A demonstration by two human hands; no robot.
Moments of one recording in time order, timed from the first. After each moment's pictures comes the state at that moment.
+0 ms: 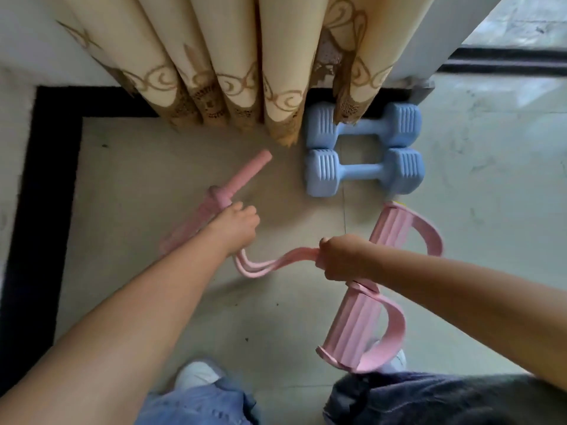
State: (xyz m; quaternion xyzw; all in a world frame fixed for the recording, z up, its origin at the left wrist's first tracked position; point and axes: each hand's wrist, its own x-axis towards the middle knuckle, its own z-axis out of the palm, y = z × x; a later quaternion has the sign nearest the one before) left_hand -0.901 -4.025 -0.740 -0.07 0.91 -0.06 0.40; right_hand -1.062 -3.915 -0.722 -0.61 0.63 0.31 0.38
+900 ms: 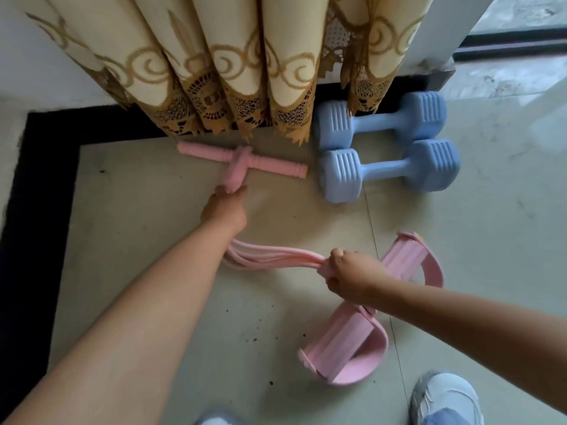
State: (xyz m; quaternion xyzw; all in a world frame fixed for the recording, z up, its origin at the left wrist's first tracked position) left_hand -0.893 -4.077 -0.813 -0.56 0.79 0.19 0.19; right_hand -1.038 -3.899 -0.785 -0.54 0.75 0.14 0.36
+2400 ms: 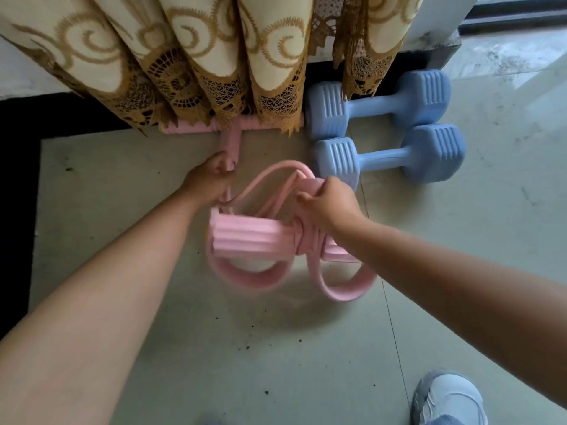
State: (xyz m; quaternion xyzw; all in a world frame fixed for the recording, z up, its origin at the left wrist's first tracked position) left_hand -0.910 -4.123 -0.817 -0.59 0.68 0.44 0.02; right_hand -1.049 -3.984 -0.777 -0.28 0.84 -0.22 0.41
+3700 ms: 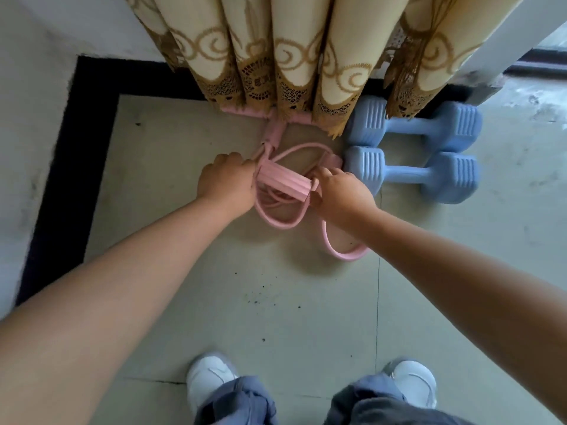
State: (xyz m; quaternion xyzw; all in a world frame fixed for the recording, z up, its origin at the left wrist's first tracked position) left_hand -0.870 -4.061 -0.723 -0.52 0.83 0.13 0.16; right_hand -1.032 -3.994 -0.729 -0.61 0.75 0.04 0.26
